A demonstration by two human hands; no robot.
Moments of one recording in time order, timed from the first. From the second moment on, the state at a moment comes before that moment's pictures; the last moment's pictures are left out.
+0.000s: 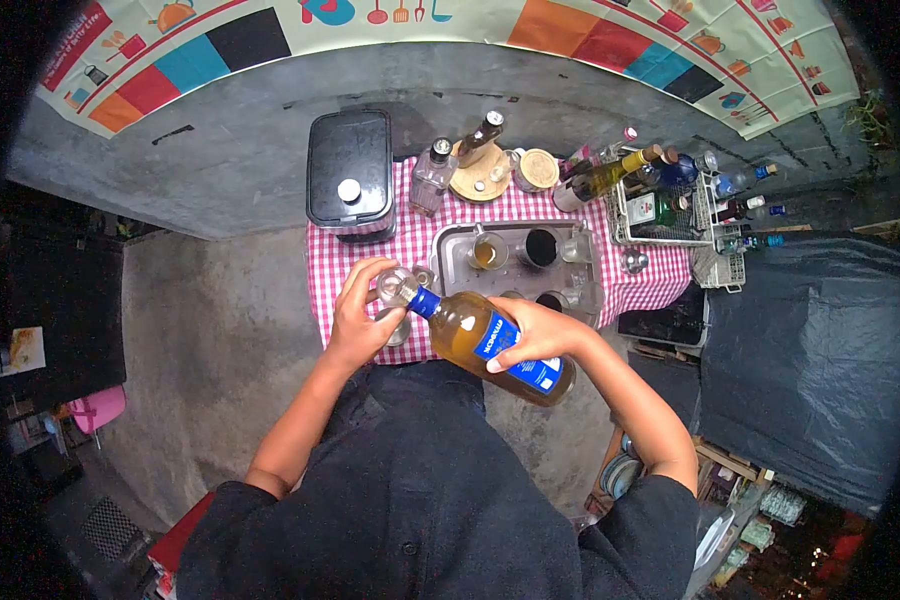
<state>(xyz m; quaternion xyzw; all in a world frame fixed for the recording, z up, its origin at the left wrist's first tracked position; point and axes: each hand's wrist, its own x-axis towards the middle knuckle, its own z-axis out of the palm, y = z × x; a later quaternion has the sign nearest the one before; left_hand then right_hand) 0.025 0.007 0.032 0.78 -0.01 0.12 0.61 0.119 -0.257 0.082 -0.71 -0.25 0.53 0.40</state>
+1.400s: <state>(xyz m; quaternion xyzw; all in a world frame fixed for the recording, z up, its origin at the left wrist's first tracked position) 0.015 0.001 0.026 0.76 -0.01 0.12 0.63 0.104 -0.263 0.079 -0.71 -0.25 0.51 0.41</state>
